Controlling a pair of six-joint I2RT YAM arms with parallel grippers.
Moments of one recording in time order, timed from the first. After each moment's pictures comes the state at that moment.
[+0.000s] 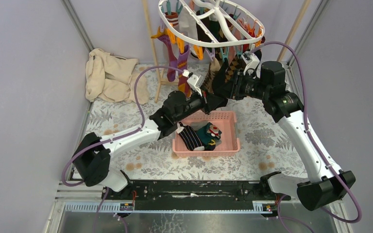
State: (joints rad) left arm -0.84 1.50 1.04 0.52 0.14 -0.46; right arm 0.34 1.21 1.33 -0.47 -0.58 0.48
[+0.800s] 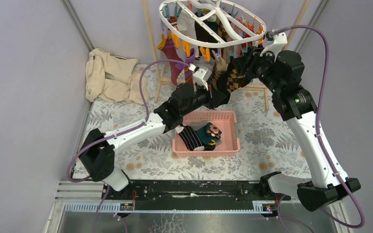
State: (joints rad) left arm -0.84 1.57 1.22 0.32 0.09 -0.46; right arm 0.34 1.19 1.51 -0.42 -0.10 0.30
